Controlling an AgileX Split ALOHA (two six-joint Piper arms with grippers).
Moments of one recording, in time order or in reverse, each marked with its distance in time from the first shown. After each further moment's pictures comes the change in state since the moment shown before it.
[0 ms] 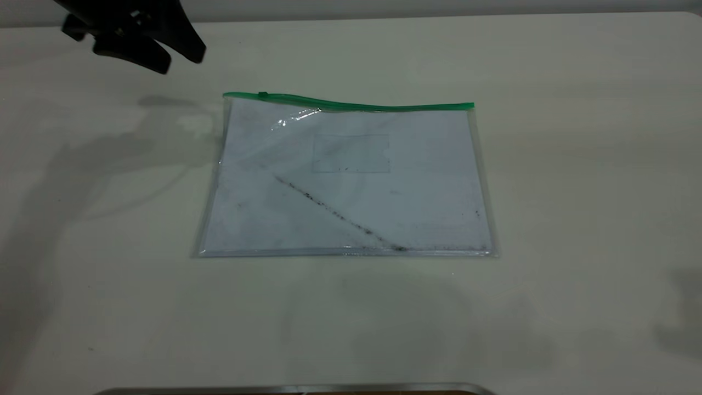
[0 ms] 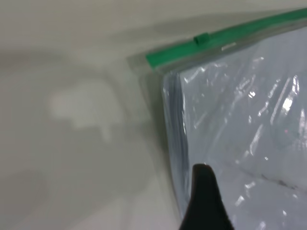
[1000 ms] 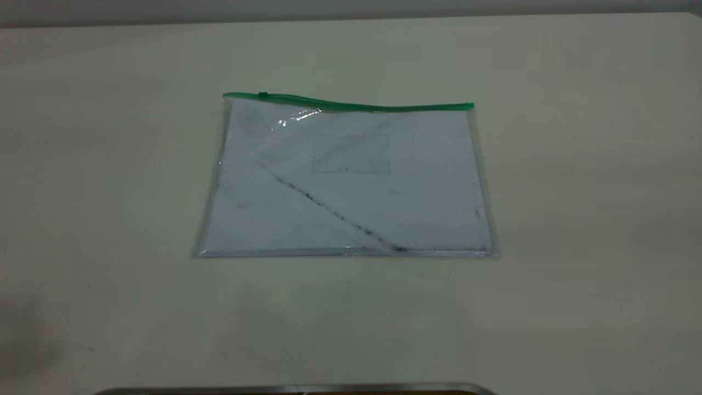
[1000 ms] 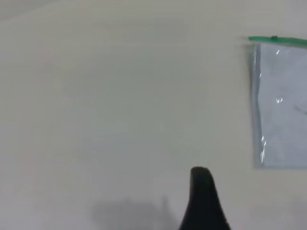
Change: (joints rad) left arm 0.019 -1.380 0.700 0.785 0.084 -0.812; right arm 0.000 -0.778 0.055 -0.077 0.402 0.003
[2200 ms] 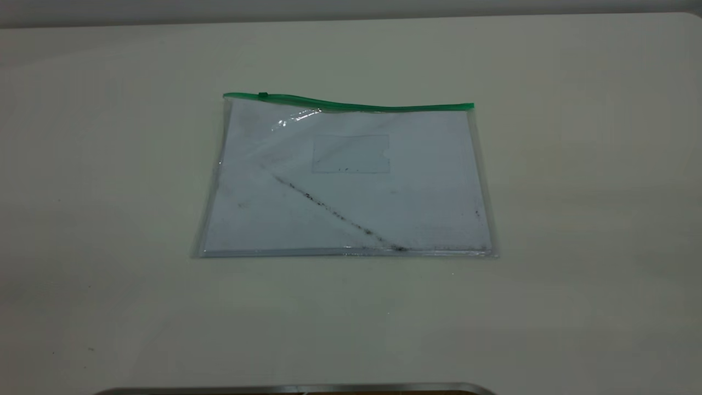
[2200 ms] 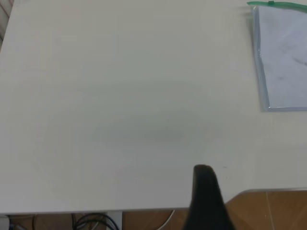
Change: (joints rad) left arm 0.000 -0.872 0.249 0.028 0.459 0.045; right arm 0.000 -0.211 0.071 -0.008 0.042 -0.061
